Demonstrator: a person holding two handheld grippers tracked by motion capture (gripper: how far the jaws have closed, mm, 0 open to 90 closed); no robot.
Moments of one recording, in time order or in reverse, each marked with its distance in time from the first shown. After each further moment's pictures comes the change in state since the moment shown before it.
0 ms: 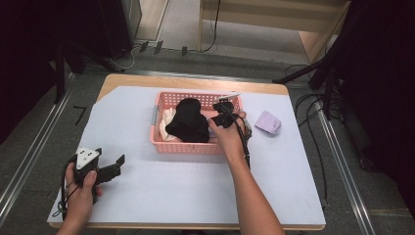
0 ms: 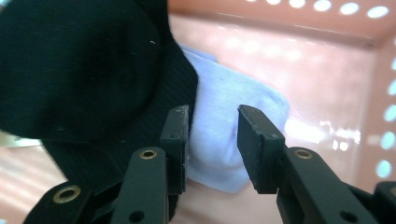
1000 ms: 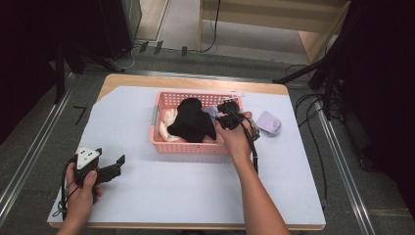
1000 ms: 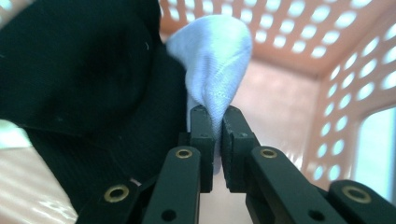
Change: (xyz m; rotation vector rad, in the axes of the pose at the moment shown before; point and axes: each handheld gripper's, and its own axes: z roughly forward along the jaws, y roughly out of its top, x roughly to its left) left arm -0.001 0.000 0.000 0.000 -0.002 0.006; right arm -0.008 -0.011 -0.024 -0.170 -0.048 -0.127
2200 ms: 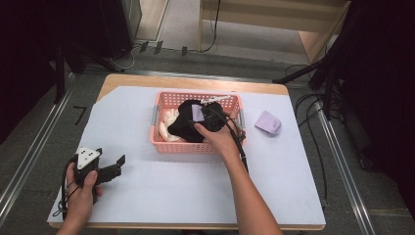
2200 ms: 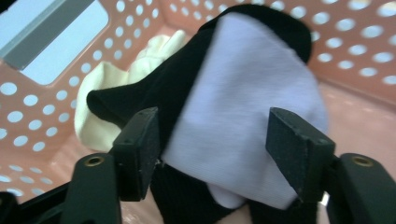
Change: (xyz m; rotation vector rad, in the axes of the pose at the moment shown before) left arm 0.000 0.000 0.000 0.009 0.002 0.009; right arm 0.043 0.005 0.018 -0.001 0.229 -0.097
